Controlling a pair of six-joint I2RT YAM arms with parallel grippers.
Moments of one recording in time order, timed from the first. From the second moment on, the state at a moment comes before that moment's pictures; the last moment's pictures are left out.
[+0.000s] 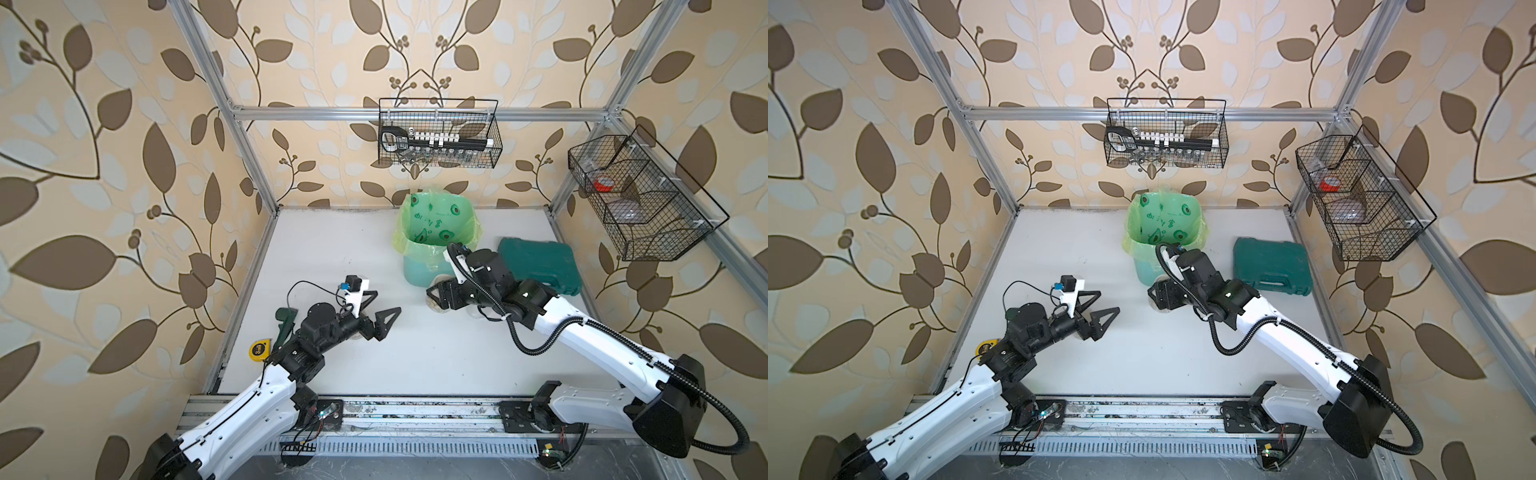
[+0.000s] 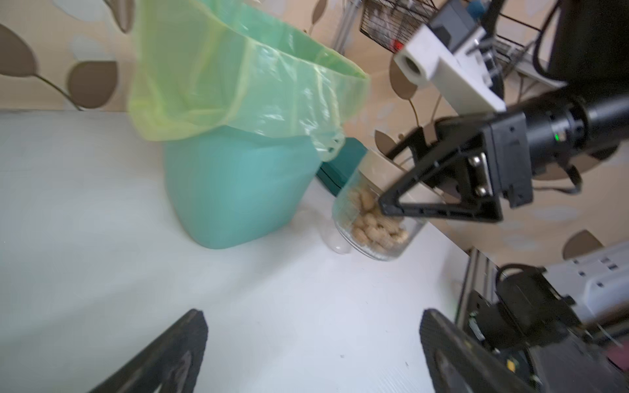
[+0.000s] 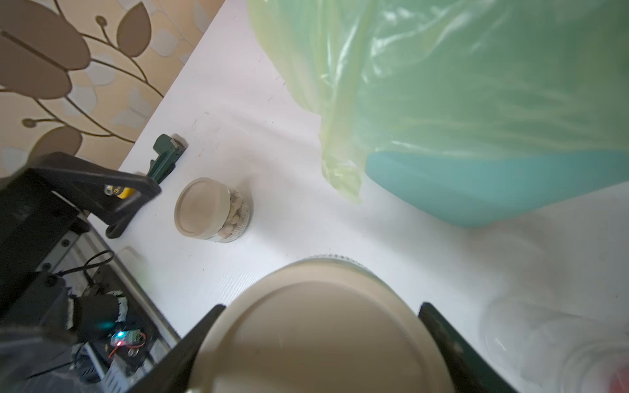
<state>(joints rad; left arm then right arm) -0.62 0.72 0.34 0.20 0.33 -0.34 0.68 1.23 1.06 -0.57 -0.09 0.37</state>
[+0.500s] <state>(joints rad) -0.73 0.85 0.40 0.29 0.42 -0.26 0.66 1.23 1.20 -0.65 -0.47 0.29</state>
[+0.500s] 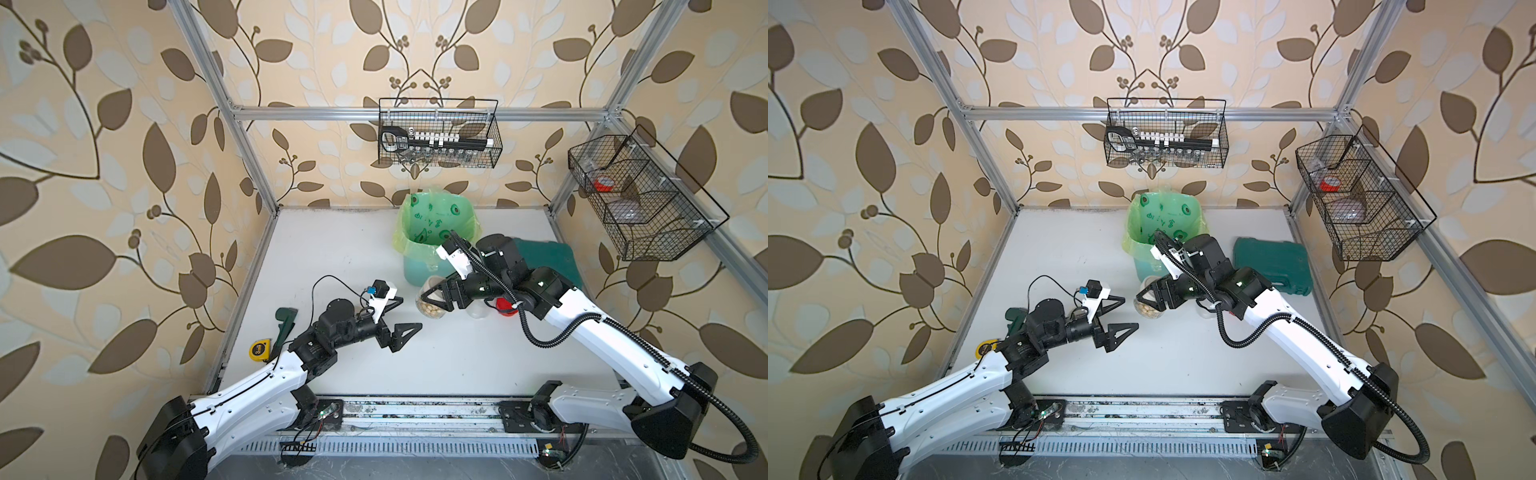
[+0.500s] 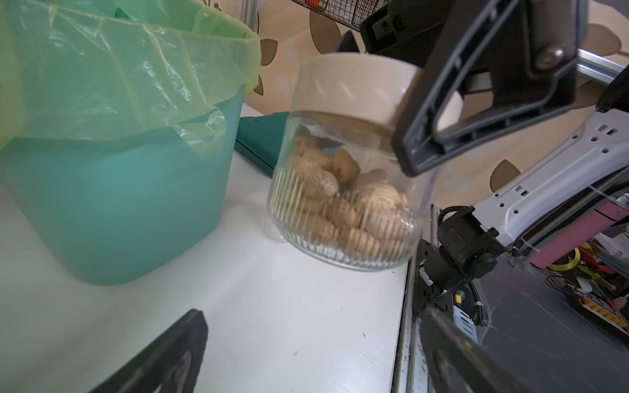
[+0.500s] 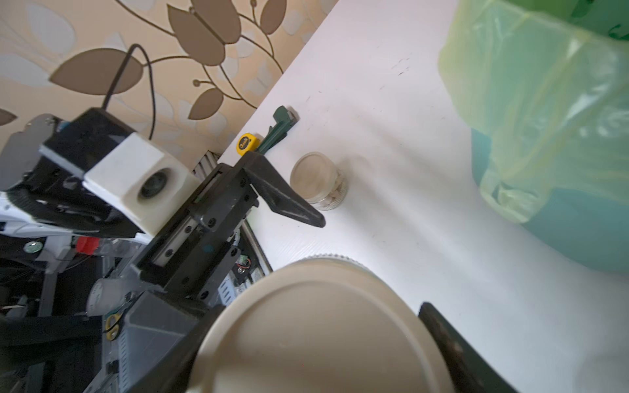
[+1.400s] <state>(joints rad) -0.76 0.97 0.51 0.31 0.62 -0.28 0.78 1.30 1.28 -0.73 -0.51 0.24</state>
